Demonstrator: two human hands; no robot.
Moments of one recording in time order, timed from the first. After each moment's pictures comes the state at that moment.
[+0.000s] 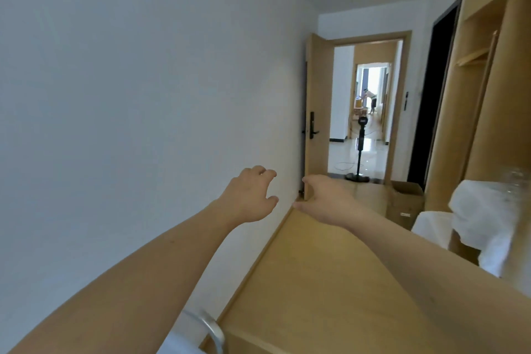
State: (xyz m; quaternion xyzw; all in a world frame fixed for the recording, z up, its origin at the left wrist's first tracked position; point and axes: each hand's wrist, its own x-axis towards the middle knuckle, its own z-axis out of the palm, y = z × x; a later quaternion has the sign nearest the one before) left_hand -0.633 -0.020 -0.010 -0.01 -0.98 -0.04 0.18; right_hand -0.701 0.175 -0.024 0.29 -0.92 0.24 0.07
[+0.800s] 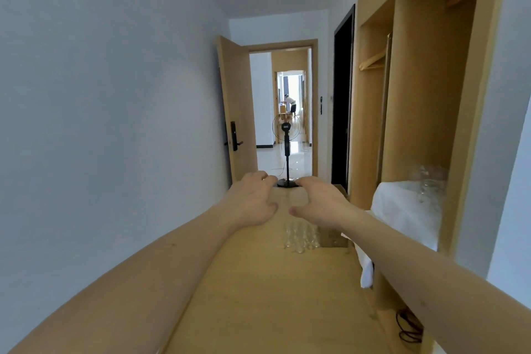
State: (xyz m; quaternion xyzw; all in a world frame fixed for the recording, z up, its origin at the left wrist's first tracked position) left_hand -0.983 0.133 -0.018 -0.17 -0.97 -0.03 0.16; right_hand -0.989 0.323 -0.033 0.16 -0.96 0.21 0.12
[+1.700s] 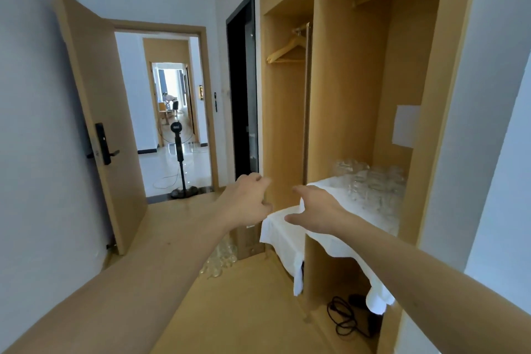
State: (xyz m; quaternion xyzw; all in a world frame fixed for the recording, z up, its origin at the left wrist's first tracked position) left_hand -1.321 0.186 -0.059 -0.40 -0.90 -0.11 0.11; right_hand -1.233 0.362 -0.081 -0.09 -0.97 0.17 0.12
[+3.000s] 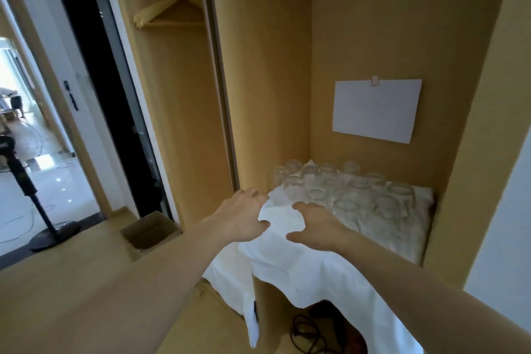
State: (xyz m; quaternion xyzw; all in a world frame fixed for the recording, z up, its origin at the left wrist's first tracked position) left_hand -1.634 0.504 -0.107 -0.58 -0.81 -0.03 0.01; right_hand -1.474 0.634 -0.150 -0.32 -0.92 0.20 0.07
